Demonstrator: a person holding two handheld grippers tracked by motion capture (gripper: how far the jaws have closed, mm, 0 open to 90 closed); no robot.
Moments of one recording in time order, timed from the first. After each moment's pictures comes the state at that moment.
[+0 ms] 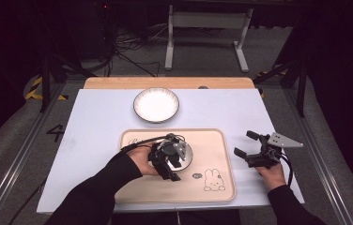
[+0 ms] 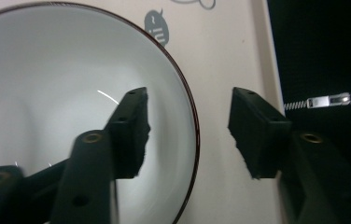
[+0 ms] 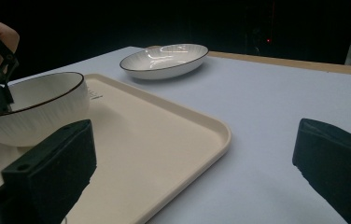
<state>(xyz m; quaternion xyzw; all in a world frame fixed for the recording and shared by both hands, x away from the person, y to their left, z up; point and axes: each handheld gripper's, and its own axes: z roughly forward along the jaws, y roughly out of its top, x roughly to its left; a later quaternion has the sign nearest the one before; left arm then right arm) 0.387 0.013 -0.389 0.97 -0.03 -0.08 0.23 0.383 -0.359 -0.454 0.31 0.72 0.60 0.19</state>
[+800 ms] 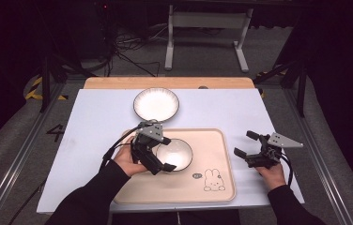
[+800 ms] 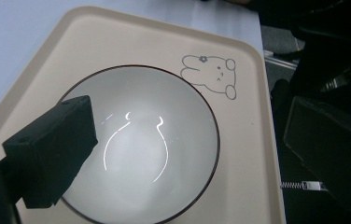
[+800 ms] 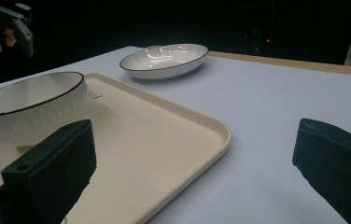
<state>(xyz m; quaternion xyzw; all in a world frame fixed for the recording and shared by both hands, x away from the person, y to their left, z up) 0.391 0.071 -0.378 0.89 0.10 -0.04 0.44 0.383 -0.358 -0.454 0.31 0.72 0.60 0.19</state>
